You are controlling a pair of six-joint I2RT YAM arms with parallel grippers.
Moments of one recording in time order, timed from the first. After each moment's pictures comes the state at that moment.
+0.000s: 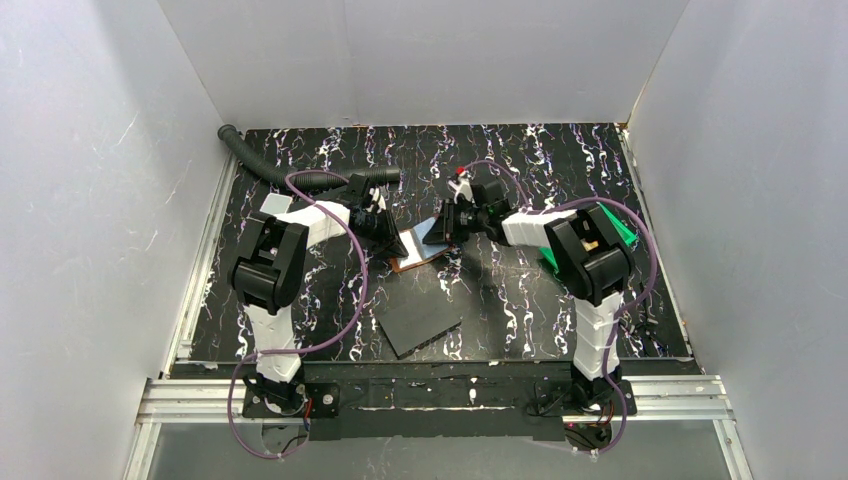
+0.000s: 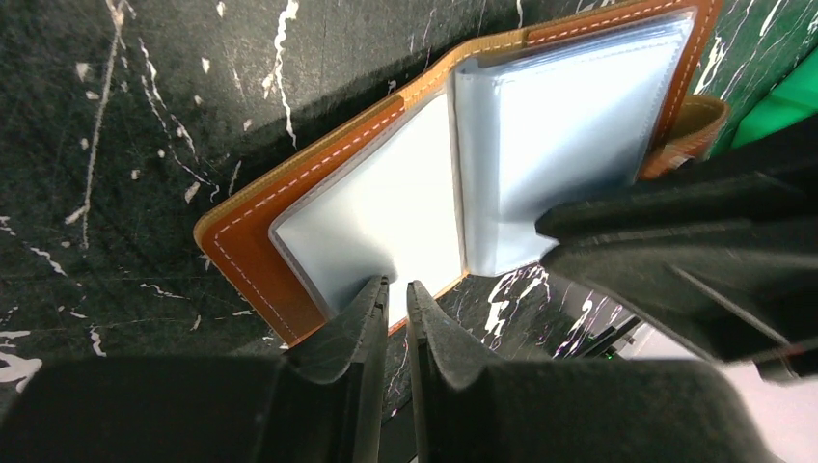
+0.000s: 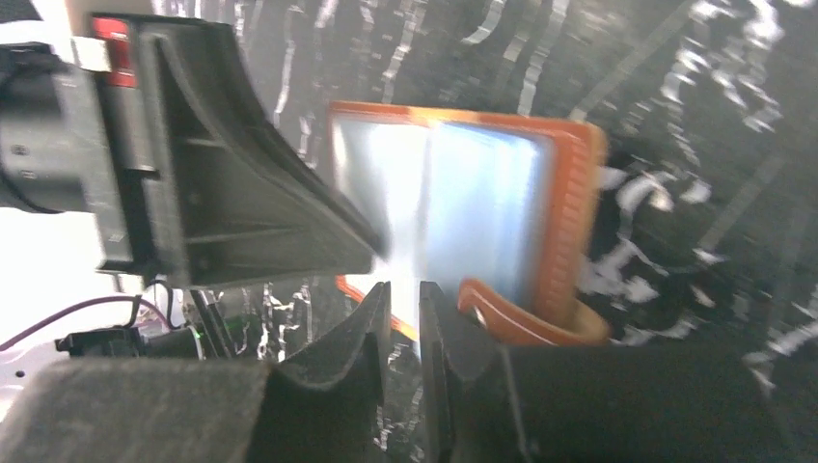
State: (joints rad) left arm -0.36 1.94 1.19 -0.37 0.45 -0.63; right arm 0.53 2.01 1.17 0.19 -0.65 0.61
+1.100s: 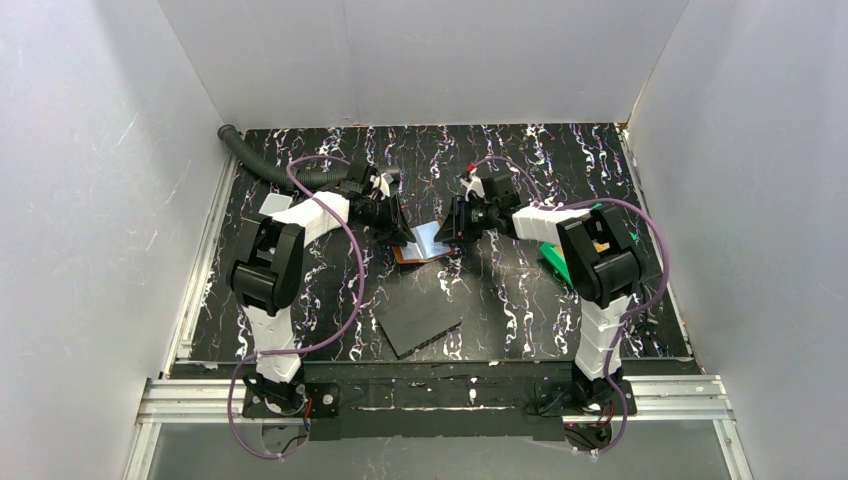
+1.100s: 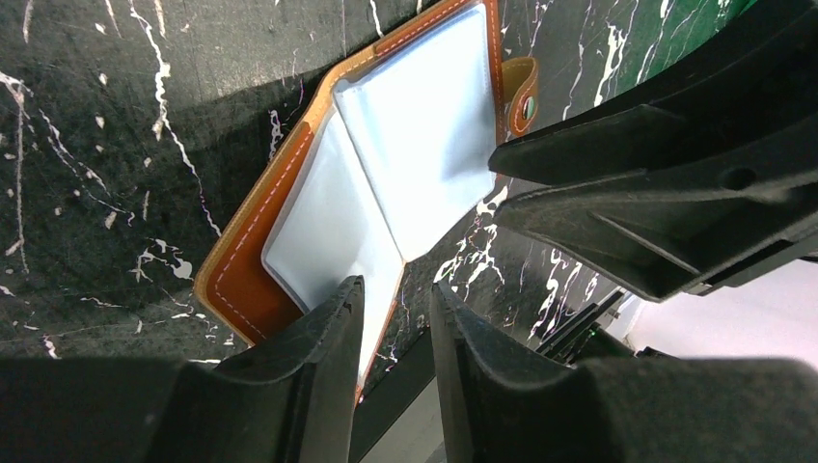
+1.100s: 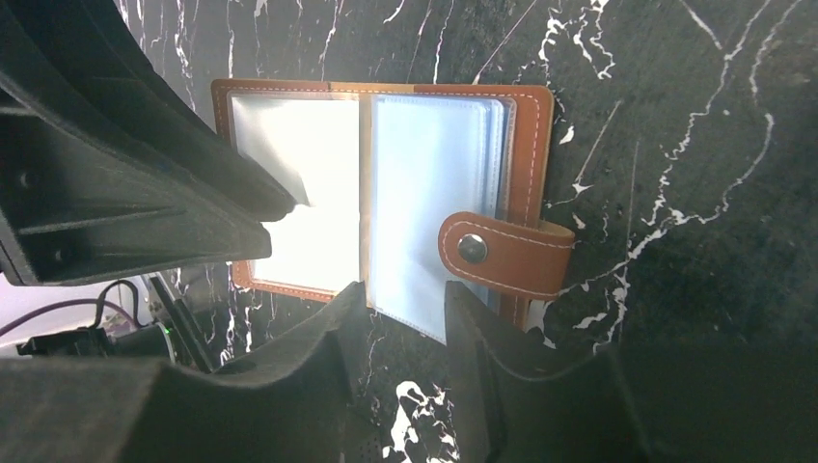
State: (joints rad) left arm -0.36 1.93 1.29 -0.42 0.53 -0.58; right arm 0.46 1.98 1.16 0.07 -0.63 0.53
